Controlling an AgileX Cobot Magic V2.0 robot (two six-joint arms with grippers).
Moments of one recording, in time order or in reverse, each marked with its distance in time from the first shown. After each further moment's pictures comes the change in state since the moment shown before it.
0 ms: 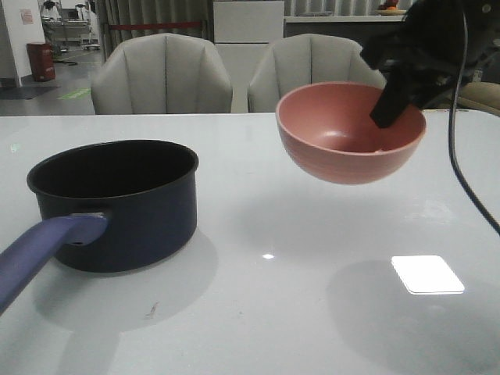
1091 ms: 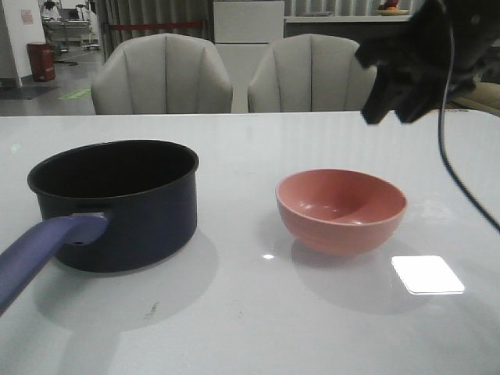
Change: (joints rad) left arm 0.000 0.000 0.000 0.000 0.000 0.000; right arm -0.007 -0.046 0.000 -0.004 -0.065 0.100
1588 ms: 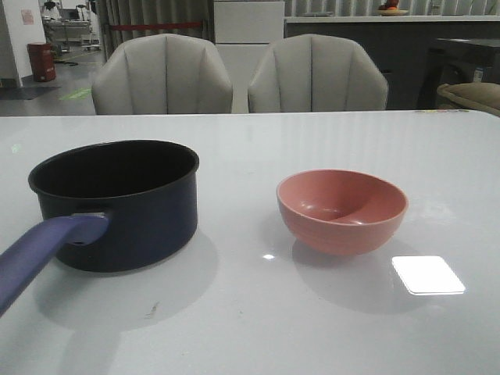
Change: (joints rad) left arm 0.000 0.000 0.000 0.000 0.000 0.000; right arm 0.023 -0.572 0.290 -0.002 -0.194 -0.007
